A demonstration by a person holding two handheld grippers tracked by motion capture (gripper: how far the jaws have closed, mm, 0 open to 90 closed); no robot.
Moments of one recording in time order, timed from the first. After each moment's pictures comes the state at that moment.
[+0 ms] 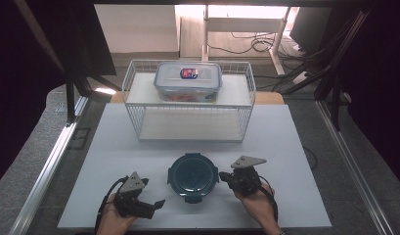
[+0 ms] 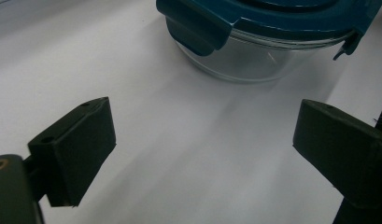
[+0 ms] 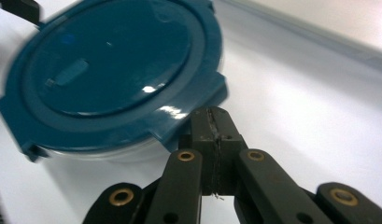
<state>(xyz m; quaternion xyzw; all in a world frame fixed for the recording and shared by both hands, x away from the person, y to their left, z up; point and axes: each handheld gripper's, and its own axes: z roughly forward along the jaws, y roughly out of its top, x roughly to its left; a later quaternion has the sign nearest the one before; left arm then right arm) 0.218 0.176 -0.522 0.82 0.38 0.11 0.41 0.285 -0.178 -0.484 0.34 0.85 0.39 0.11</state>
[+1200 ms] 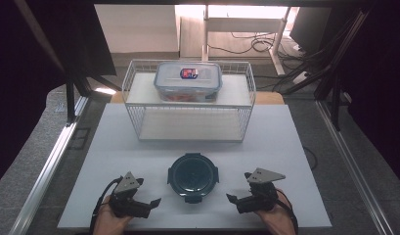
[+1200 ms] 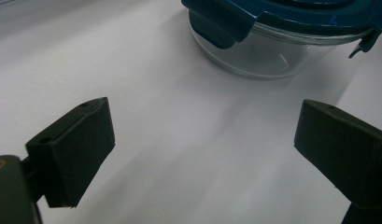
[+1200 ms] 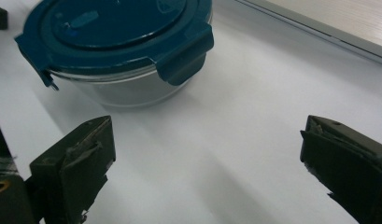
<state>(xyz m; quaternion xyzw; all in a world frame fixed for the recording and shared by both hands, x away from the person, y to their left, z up) 0.216 0.187 -0.526 0.81 0.39 0.12 0.42 0.258 -0.221 -0.491 0.31 0.85 0.41 0.13</state>
